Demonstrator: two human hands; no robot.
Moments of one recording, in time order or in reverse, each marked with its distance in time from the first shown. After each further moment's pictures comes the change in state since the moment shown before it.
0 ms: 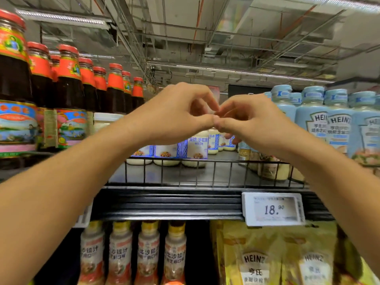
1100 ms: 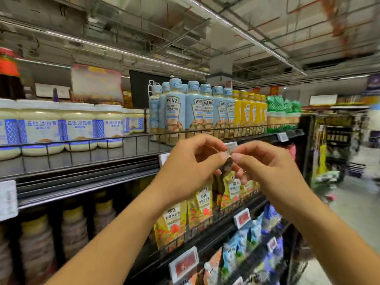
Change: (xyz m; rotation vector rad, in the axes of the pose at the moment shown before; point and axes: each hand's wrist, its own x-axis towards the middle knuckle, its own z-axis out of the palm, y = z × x) left_hand -0.080 0.109 0.116 -1.108 -0.217 0.154; right_hand -0.227 -0.074 -0.039 0.105 0.550 0.401
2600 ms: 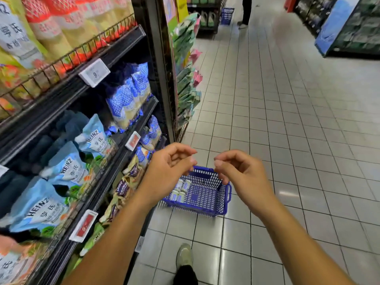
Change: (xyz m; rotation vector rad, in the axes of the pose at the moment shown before) left_hand 0.015 -0.272 0.496 -0.518 -0.489 -0.599; right_hand -0.197 0.278 -0.363 -0.248 0.552 0.786
